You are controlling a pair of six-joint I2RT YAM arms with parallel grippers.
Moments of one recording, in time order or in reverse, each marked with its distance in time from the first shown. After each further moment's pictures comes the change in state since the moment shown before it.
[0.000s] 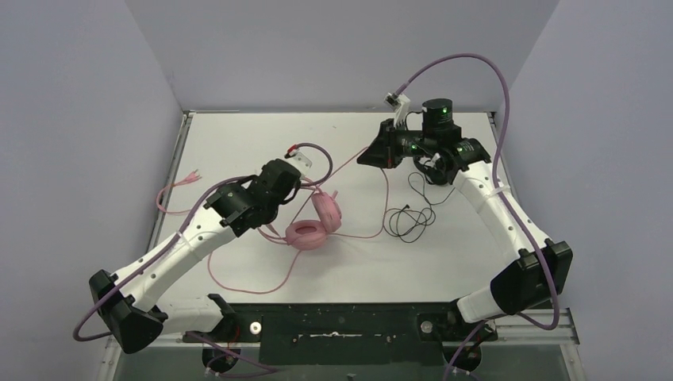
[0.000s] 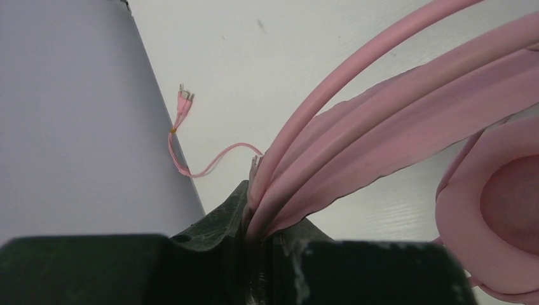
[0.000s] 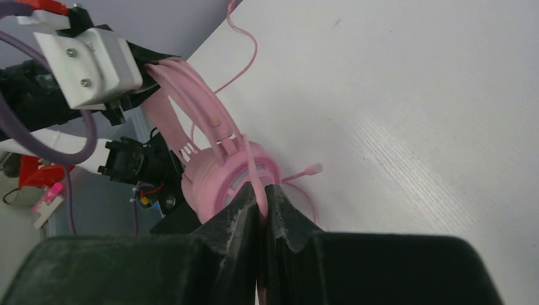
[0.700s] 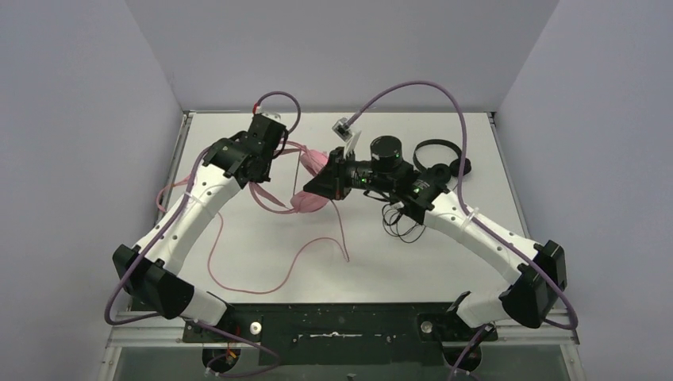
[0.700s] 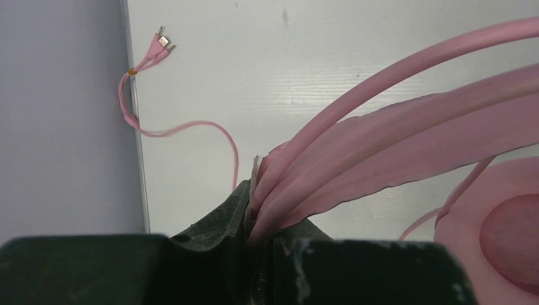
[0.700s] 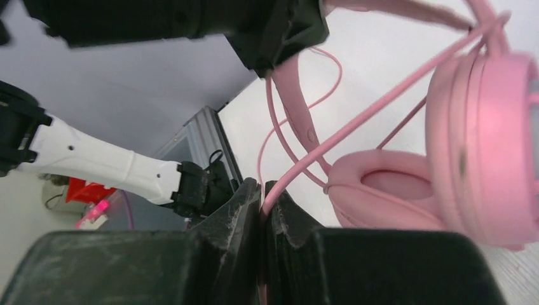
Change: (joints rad) left arm 0.259 0.235 0.292 -0.137 0.076 -0.328; right arm 0.408 -0.066 -0.176 0.393 0.266 0.338
